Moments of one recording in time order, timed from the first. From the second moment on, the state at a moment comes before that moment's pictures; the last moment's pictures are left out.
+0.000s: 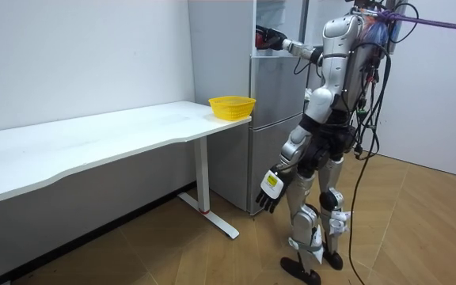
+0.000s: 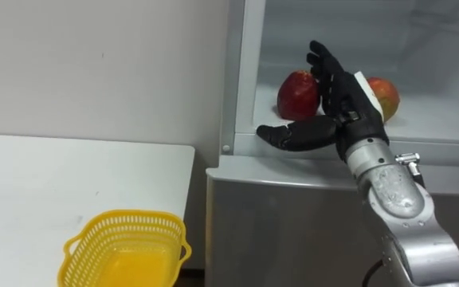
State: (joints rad) left arm 0.12 0.28 0.08 1.08 0.17 0.08 -0.16; right arm -0.70 -0.50 0.05 0.35 0.34 0.02 0.01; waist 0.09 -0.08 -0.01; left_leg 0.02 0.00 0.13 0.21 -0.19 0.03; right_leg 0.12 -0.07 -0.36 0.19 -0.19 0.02
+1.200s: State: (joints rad) left arm 0.12 0.29 0.06 1.01 0.17 0.16 -0.15; right arm -0.85 -0.56 0.10 0.49 0.36 0.12 0.15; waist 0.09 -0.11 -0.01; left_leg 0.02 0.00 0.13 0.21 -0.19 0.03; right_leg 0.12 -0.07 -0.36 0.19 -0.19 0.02
